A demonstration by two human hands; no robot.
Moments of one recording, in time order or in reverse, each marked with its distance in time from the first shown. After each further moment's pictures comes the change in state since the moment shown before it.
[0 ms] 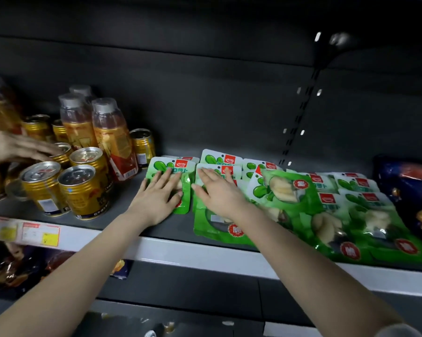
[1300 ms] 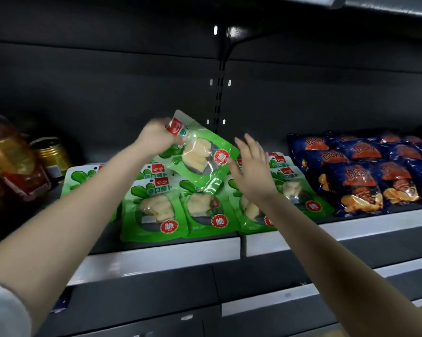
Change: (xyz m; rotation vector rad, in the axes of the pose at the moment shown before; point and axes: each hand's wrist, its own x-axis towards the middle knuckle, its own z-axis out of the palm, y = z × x) left_hand 0.077 0.176 -0.086 -0.785 0.052 0.097; right_hand -0.121 0.131 -0.062 0.144 0.501 0.457
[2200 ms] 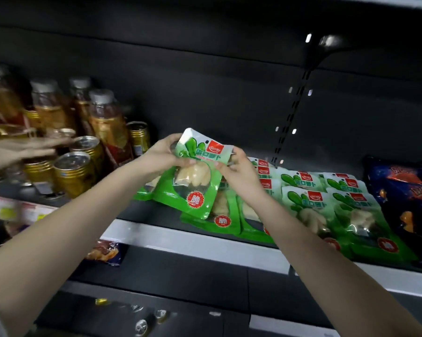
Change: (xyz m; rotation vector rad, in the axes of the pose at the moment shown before) left_hand -0.068 -0.089 -0.076 -0.412 0.008 -0.199; right_hand 0.010 -0.121 0.060 0.800 -0.304 0.021
